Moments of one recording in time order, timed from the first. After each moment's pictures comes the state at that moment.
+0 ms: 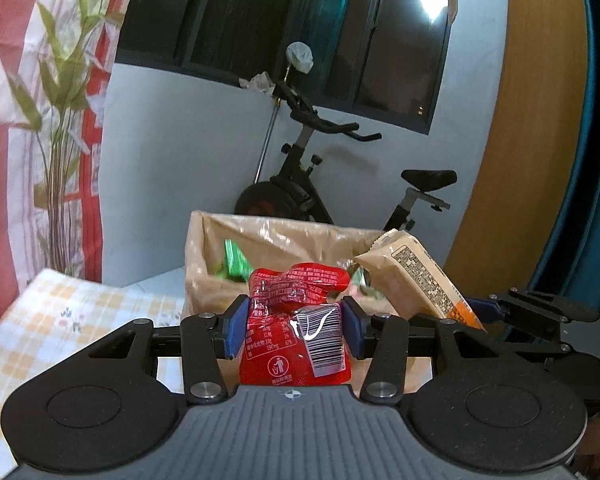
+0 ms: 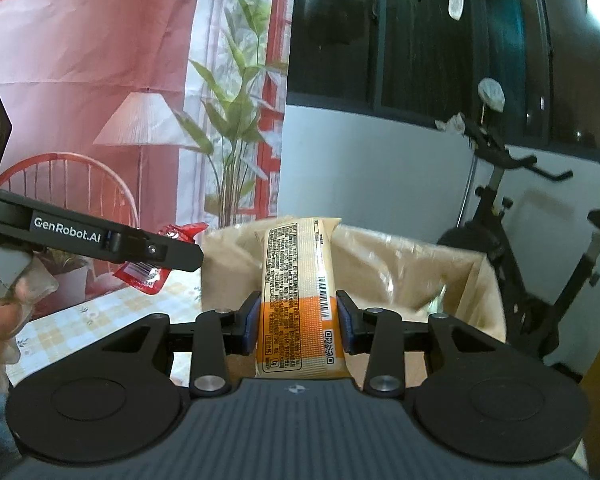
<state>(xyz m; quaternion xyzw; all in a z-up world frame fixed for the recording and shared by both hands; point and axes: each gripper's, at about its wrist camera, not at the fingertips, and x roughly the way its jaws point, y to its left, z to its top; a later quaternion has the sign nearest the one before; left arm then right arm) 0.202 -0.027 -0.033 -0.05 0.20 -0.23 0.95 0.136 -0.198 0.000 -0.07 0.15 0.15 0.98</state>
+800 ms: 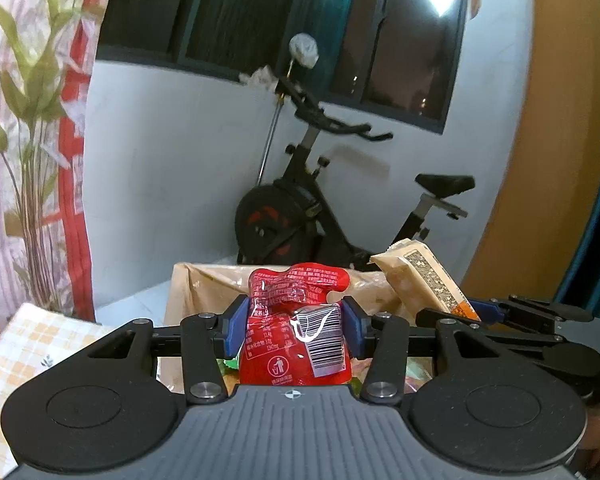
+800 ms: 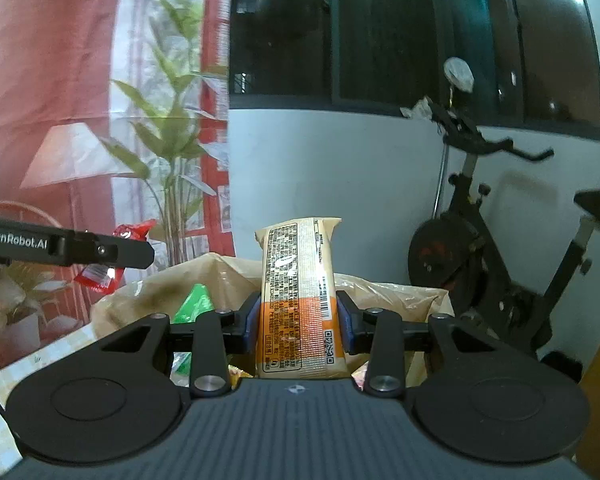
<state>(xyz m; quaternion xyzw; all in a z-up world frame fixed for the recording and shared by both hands) 0.307 -0.056 -0.017 -0.05 0.22 -0.22 0.95 0.247 -0.257 0.018 -0.01 0.17 0.12 0.98</state>
